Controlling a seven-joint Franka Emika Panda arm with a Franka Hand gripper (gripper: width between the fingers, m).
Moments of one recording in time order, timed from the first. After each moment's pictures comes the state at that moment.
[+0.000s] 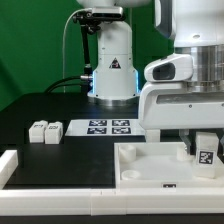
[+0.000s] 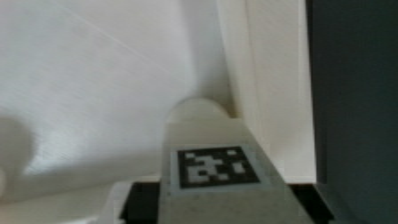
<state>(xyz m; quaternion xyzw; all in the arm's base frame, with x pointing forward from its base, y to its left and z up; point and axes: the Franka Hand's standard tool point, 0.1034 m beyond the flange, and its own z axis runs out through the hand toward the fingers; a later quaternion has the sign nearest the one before) 0.608 0.124 0.062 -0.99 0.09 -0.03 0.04</state>
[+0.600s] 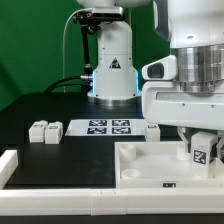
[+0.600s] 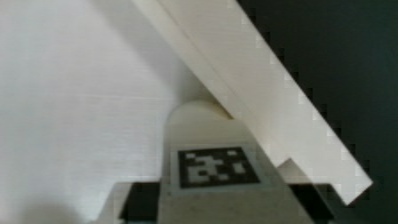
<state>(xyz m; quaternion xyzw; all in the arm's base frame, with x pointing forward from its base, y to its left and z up) 0.607 0.122 0.060 -0.92 0.40 -0.02 0.06</state>
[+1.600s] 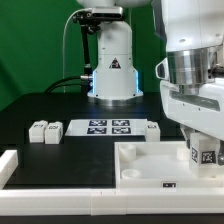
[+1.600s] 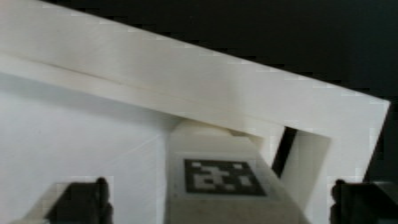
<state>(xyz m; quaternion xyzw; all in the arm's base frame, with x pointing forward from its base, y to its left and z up) 0.606 0.125 0.058 -0.85 0.53 0.00 0.08</state>
